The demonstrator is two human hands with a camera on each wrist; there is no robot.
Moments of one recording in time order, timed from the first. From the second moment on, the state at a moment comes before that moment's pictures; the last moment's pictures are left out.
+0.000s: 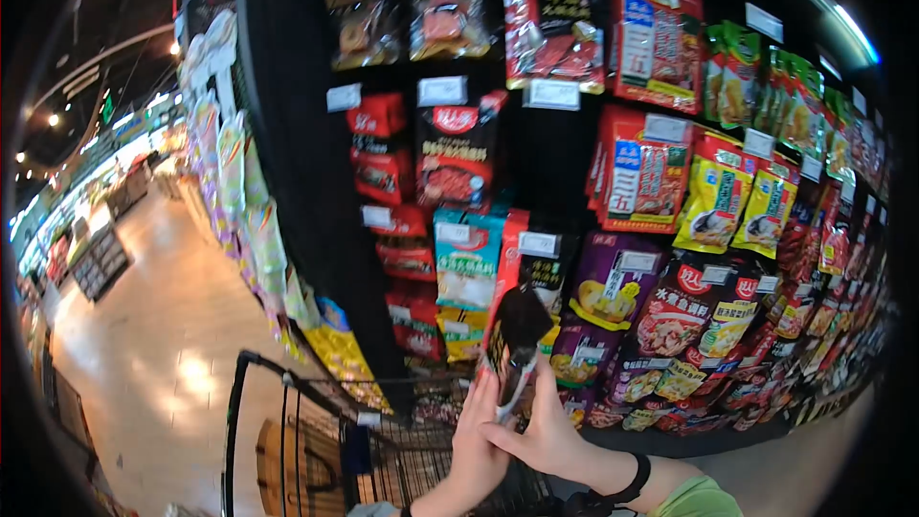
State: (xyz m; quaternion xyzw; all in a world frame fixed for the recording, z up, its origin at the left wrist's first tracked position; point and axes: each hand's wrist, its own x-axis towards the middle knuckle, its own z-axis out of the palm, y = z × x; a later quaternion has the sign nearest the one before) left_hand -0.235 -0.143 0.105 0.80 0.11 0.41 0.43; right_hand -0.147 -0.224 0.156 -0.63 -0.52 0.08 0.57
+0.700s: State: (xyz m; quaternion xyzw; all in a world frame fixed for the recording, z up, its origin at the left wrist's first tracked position) left_hand -0.206 -0.136 0.164 0.86 0.20 0.36 0.29; right_hand -0.089 -0.186 0.214 -0.50 -0.40 0.16 0.75
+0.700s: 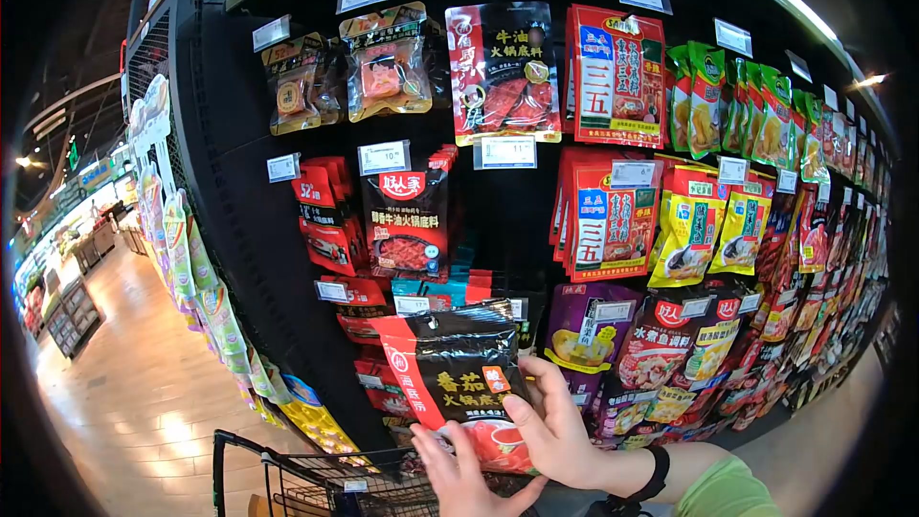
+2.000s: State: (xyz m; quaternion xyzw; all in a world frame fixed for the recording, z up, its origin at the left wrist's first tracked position) left_hand -0.187 -0.052 0.158 0.24 -0.03 0.35 0.91; right_hand -0.003 -0.175 0.215 -0.39 -0.44 0.52 0.62
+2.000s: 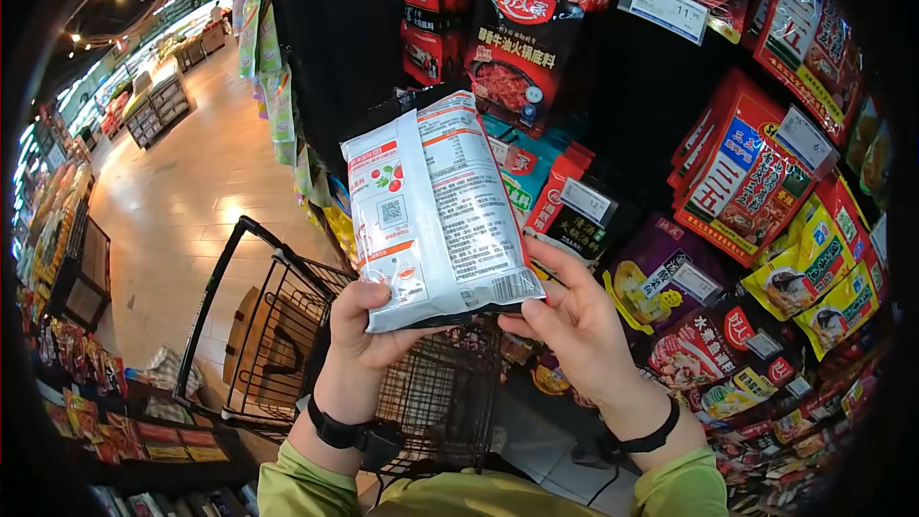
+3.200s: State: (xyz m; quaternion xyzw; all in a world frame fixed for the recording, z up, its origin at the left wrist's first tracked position) left_hand -0.078 -0.014 0.174 0.59 0.12 0.35 0.72; right_hand 0.120 -0.126 0.294 -0.52 -0.40 0.21 0.73
